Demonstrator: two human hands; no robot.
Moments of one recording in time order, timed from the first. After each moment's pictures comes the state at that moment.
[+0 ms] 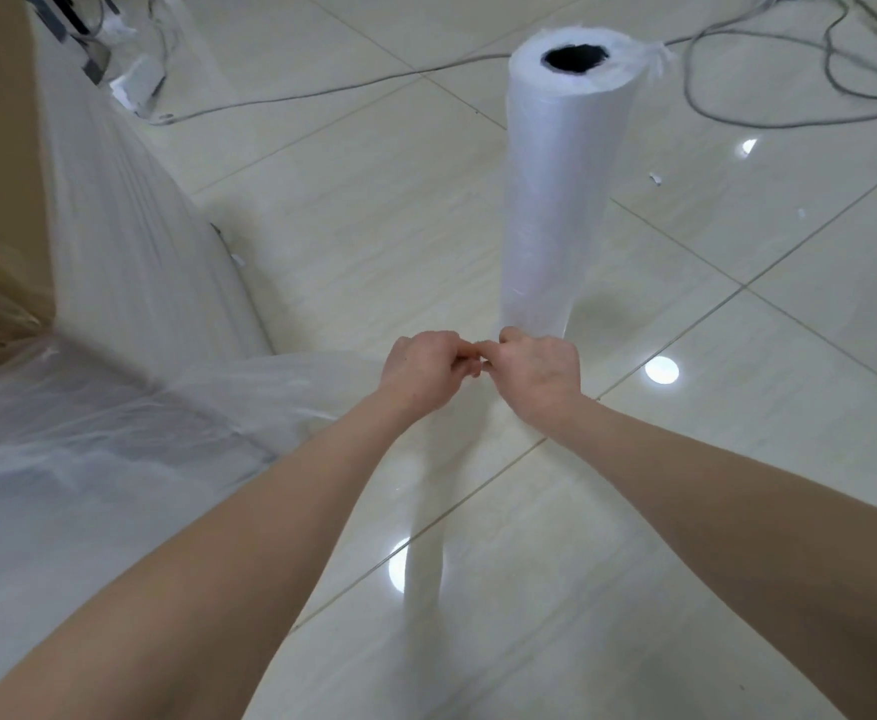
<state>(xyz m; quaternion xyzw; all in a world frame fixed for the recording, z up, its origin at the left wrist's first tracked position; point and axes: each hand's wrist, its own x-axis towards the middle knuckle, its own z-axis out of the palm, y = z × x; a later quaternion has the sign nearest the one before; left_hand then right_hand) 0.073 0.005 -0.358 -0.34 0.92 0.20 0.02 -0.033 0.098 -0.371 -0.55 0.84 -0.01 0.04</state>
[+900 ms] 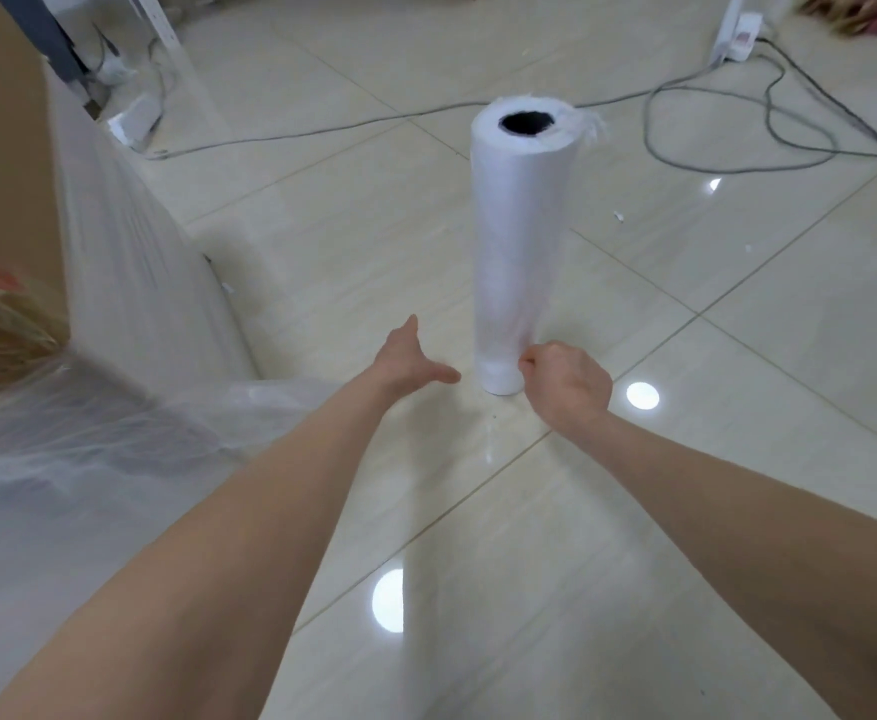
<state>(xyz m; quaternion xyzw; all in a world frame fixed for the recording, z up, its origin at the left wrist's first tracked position) 0.059 -0.007 -0.333 -0.48 0.78 0.40 0.03 -0.070 0.129 -0.356 -0.35 0.92 -0.10 0.11</state>
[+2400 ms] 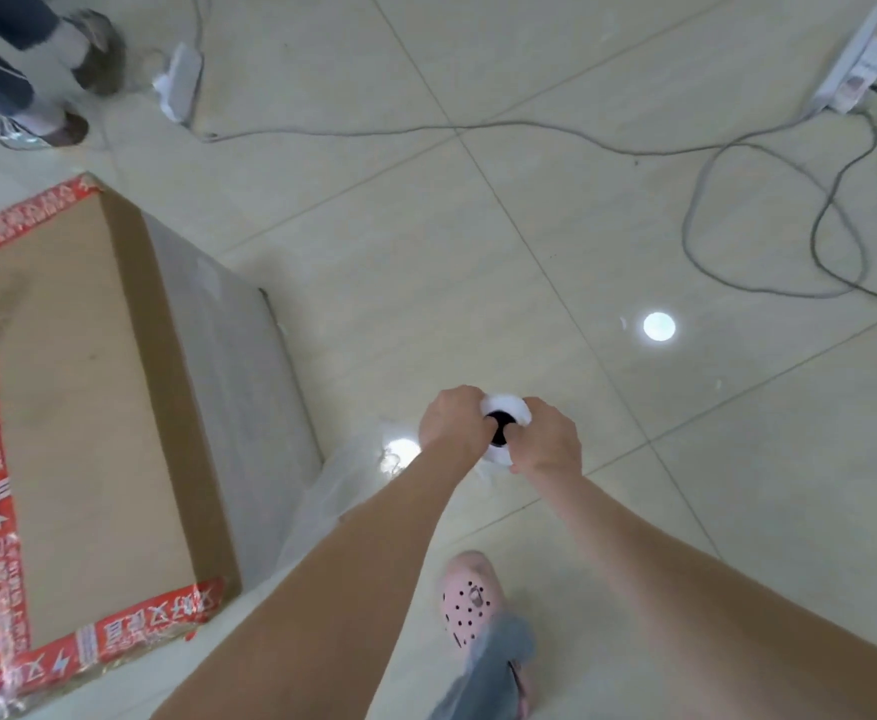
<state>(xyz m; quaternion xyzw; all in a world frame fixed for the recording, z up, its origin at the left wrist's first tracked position) -0.085 -0.052 -0.076 -0.56 0.72 0.36 0.19 -0.161 0.020 -0.093 -0.23 0.86 -0.15 0.43</state>
